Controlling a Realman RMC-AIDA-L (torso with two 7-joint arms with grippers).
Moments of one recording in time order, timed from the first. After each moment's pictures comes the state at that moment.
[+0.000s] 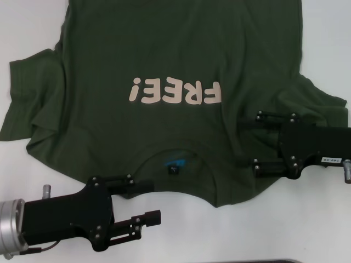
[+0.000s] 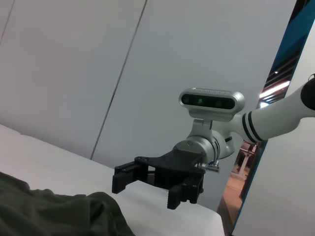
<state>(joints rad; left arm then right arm) -0.28 -2.13 0.77 0.44 1.96 1.87 -1.02 0.41 2.09 -0.57 -0.55 -2.10 -1.79 1.06</state>
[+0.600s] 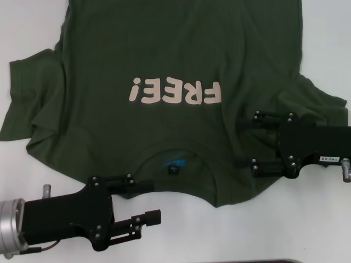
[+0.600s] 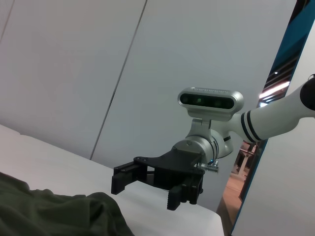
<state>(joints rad) -0.29 -2.13 0.77 0.44 1.96 1.87 -1.02 0.42 2.09 -0.59 -0.54 -2.10 -1.79 1.06</state>
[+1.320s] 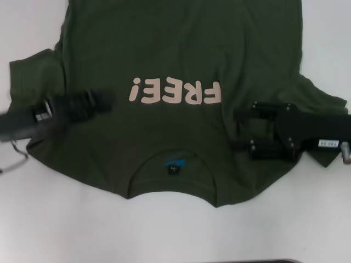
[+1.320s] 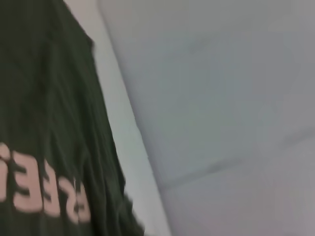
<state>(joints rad) -0.44 -2.05 0.56 0.52 1.95 1.76 -2.13 0.45 2.09 -0.57 -0.55 -2.08 -1.79 1.25</state>
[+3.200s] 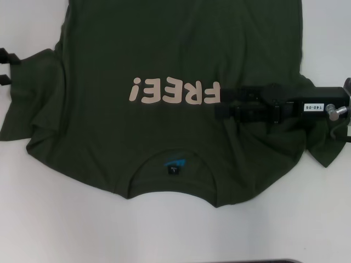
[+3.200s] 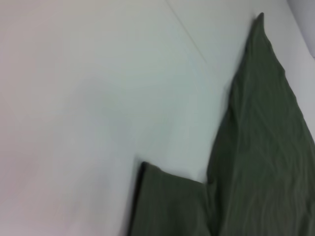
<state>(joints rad) -0.55 -1.89 0.54 0.59 2.26 1.22 -2.72 0.55 2.08 -0.58 -0.57 -2.08 -1.75 1.66</state>
